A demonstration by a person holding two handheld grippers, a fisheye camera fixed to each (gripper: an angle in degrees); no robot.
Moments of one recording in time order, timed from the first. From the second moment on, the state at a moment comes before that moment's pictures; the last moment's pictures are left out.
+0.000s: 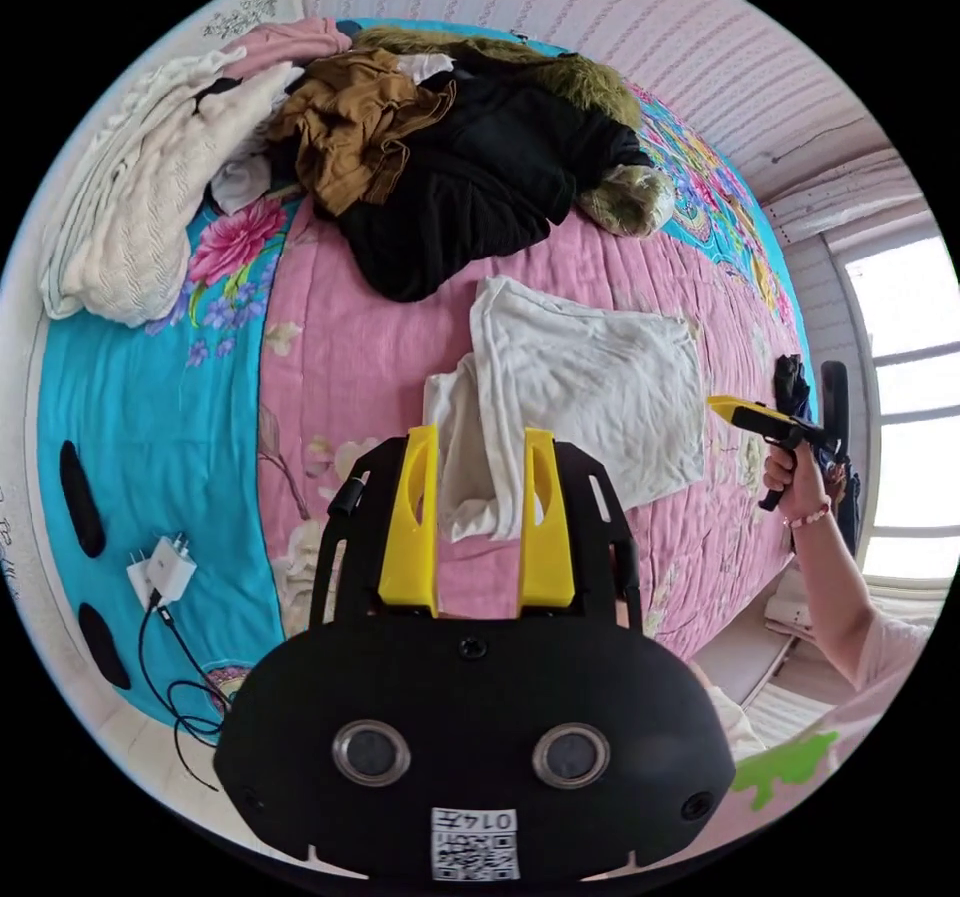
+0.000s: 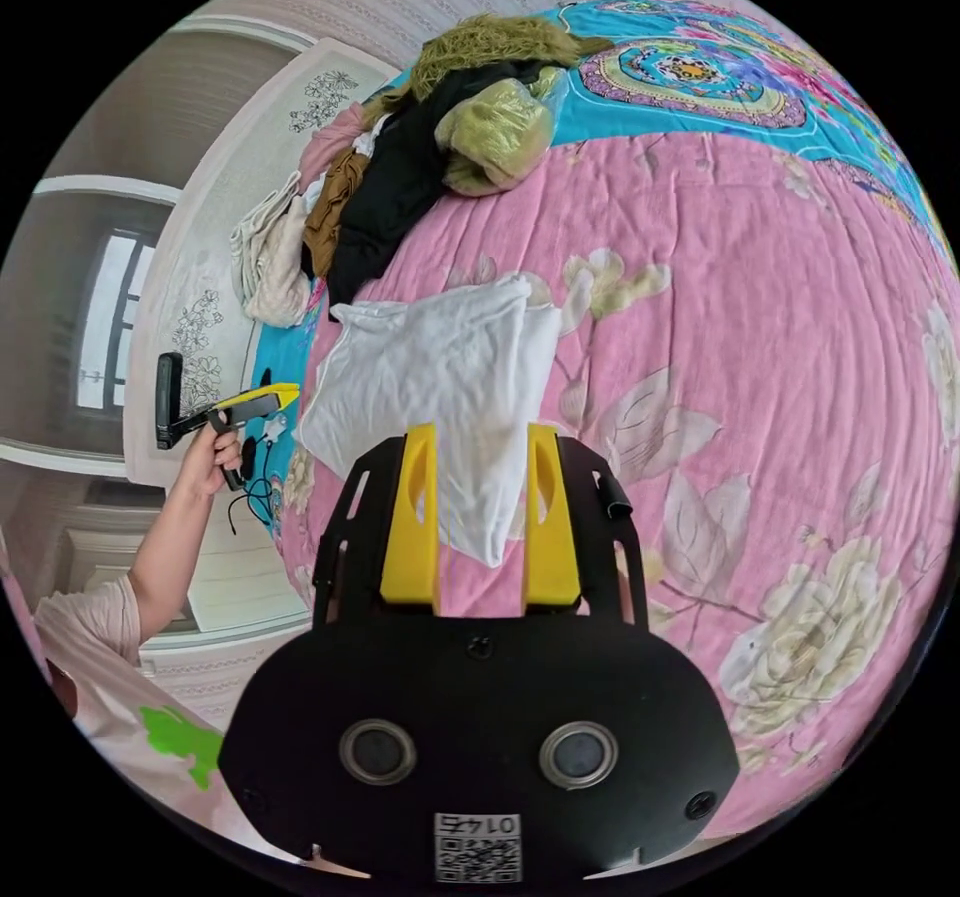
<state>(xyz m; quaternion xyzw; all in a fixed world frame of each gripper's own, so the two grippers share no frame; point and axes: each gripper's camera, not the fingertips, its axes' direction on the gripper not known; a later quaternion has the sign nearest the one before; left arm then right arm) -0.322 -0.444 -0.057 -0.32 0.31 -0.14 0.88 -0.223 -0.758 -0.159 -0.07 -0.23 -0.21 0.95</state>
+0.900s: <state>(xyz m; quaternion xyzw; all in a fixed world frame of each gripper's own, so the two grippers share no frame) -0.230 -0.506 0.055 -0.36 0.27 -0.10 0.89 -0.174 -0.776 -0.165 -0.08 -0.16 -0.18 0.97</state>
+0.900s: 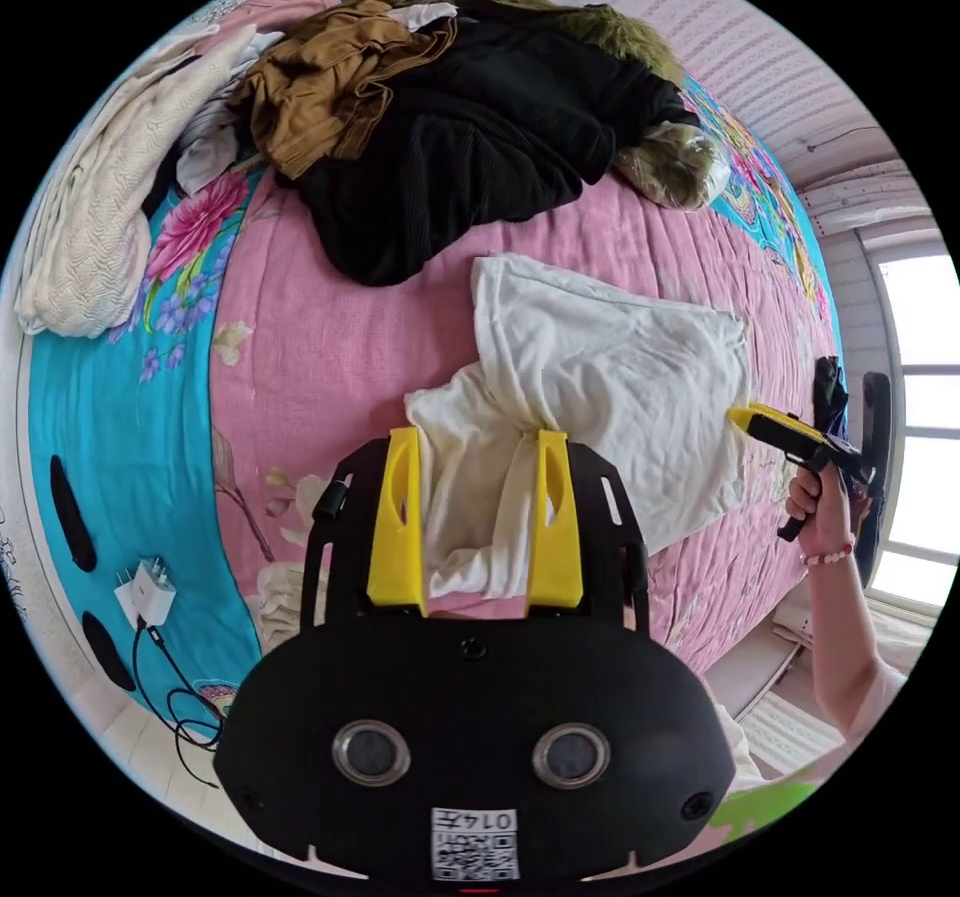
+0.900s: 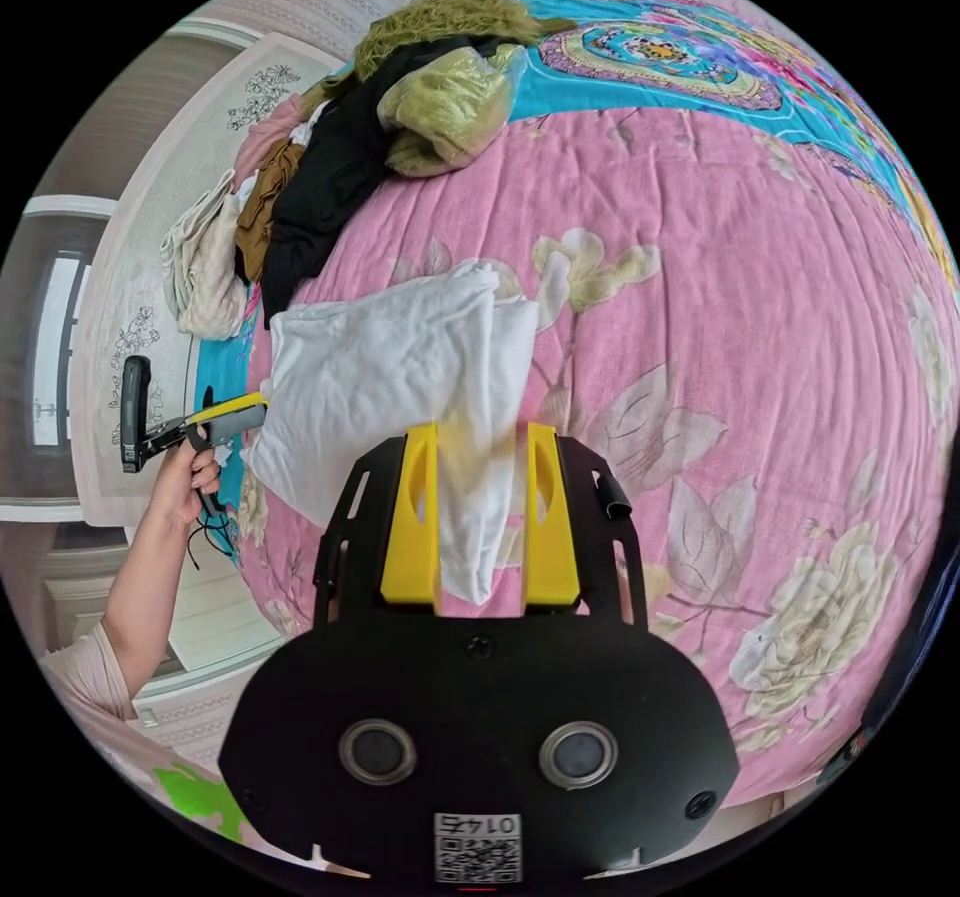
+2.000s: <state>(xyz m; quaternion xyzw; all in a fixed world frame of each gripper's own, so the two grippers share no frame) -0.016 -0.540 0.060 -0.34 0.36 0.03 0.87 0.062 -0.635 -0.292 -0.07 -0.23 -0.16 0.96</state>
